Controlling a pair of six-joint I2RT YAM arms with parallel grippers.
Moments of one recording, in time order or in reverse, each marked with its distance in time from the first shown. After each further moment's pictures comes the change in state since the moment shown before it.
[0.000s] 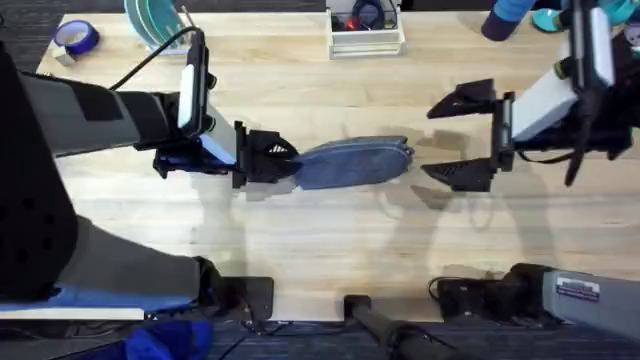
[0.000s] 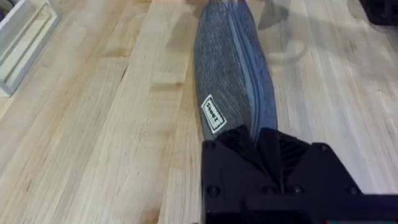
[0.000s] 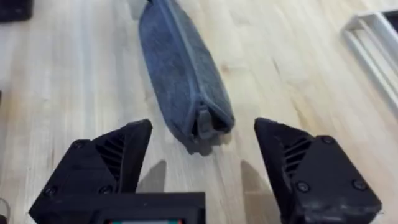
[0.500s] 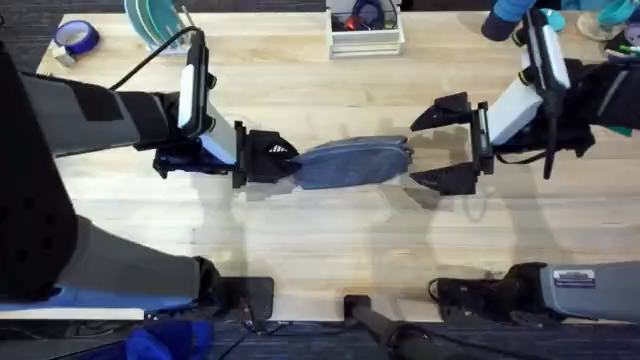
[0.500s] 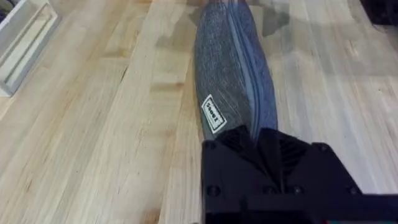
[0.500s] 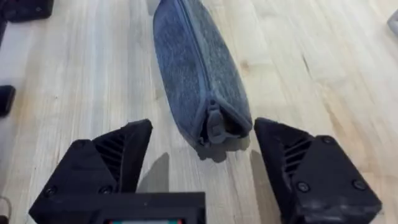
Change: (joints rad) left arm 0.000 0.000 0.000 0.002 0.000 0.000; right arm 0.057 0.157 0.000 0.038 -0.013 -0.020
